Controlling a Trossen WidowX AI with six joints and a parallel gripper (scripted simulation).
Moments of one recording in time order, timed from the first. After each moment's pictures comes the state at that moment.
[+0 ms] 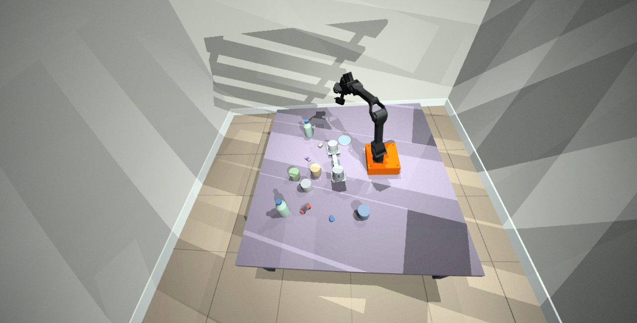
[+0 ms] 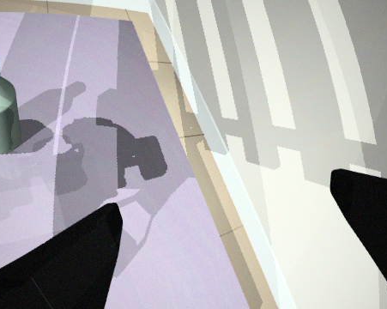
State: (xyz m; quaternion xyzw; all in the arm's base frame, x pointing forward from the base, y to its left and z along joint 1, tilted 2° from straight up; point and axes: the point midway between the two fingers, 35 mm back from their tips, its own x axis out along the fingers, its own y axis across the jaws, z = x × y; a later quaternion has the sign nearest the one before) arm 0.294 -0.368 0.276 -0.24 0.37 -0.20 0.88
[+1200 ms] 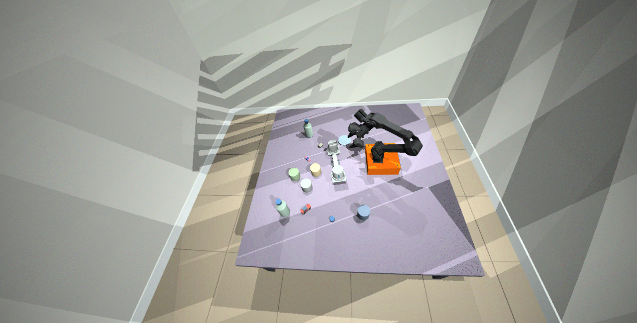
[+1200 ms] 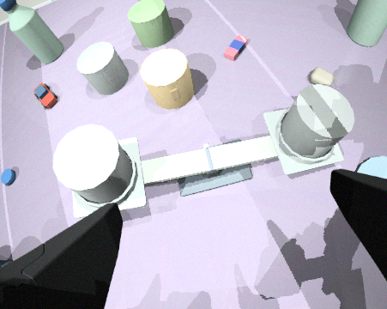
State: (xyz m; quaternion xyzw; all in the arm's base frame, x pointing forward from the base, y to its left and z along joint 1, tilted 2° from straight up) arm 0.175 -0.013 0.182 0.01 0.40 0.11 0.91
